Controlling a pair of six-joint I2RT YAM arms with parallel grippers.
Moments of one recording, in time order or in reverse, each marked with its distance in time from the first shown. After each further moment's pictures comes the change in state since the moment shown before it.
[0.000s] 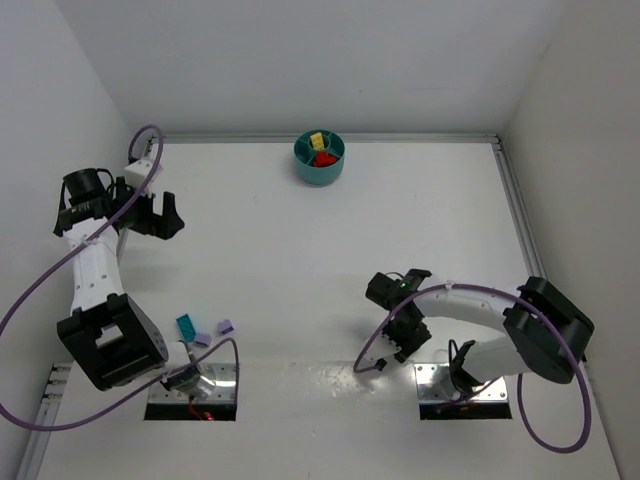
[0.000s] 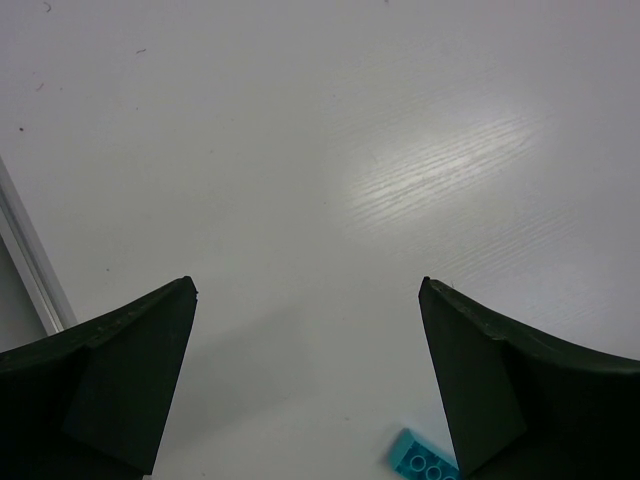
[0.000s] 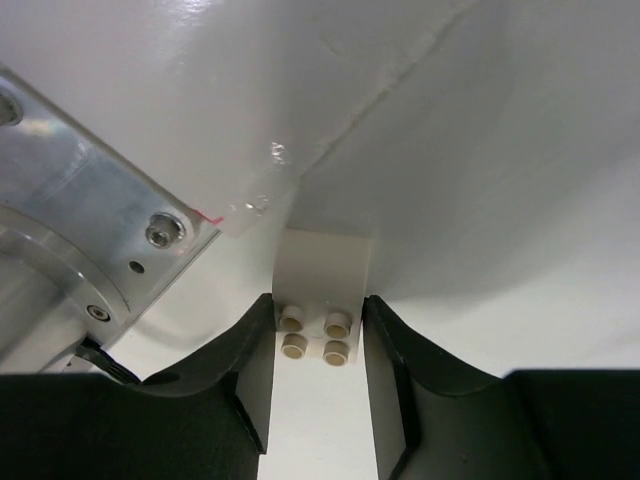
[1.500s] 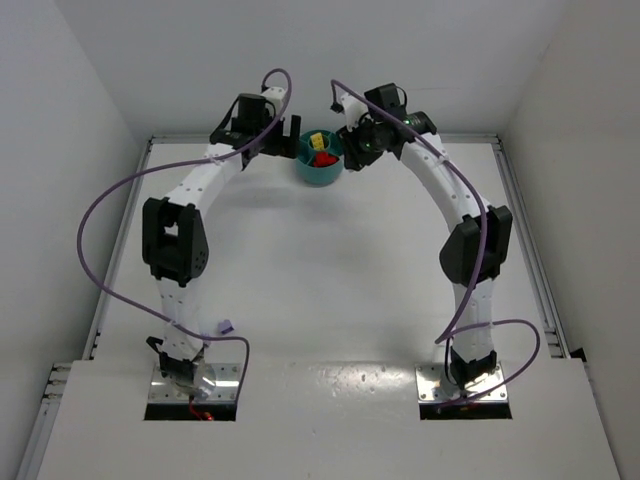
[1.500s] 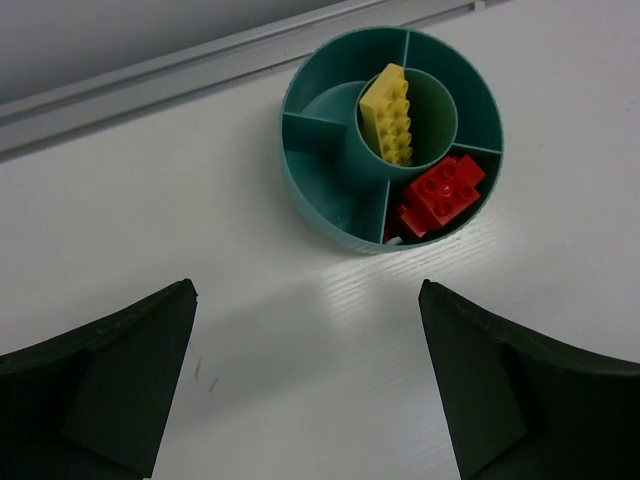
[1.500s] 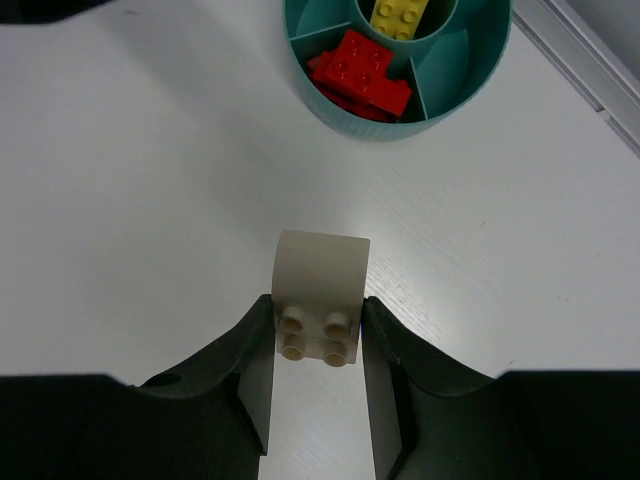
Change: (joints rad) left arm -0.761 0.723 0.697 0.406 -0.543 -0.681; right arm -0.476 0.719 1.532 0.112 0.000 1.120
